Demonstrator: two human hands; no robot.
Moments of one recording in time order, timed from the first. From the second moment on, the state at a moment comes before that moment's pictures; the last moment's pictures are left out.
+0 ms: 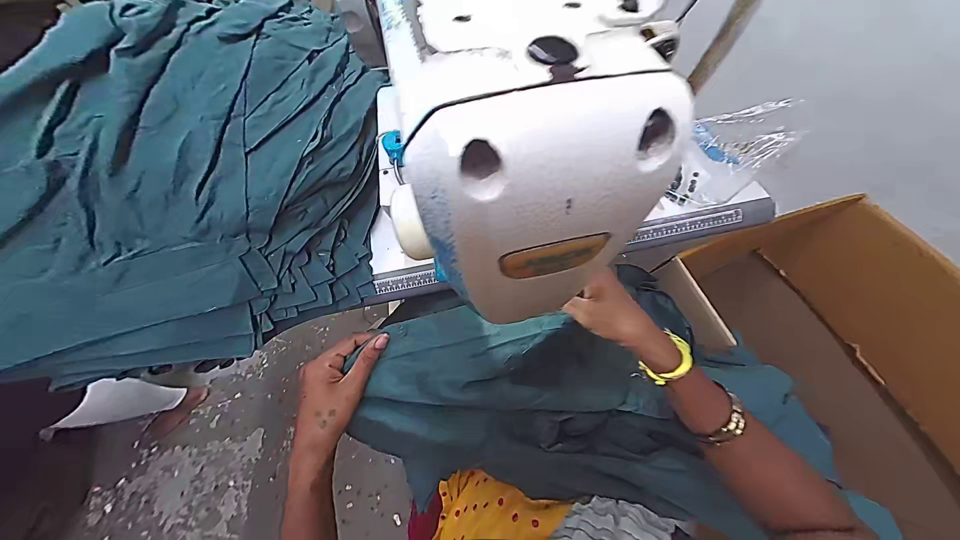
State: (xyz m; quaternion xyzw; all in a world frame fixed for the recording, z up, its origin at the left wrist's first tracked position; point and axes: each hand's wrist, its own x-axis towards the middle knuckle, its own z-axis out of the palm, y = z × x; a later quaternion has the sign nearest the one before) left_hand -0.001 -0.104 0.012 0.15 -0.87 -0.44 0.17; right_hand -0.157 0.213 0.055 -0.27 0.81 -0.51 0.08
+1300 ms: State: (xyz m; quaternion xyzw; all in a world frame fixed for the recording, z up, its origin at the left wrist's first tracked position) left_hand -0.064 0.000 0.021 0.11 -0.79 -0.59 0.09; right_hand -0.250 0.250 0.016 -0.30 0.90 -0.20 -0.24
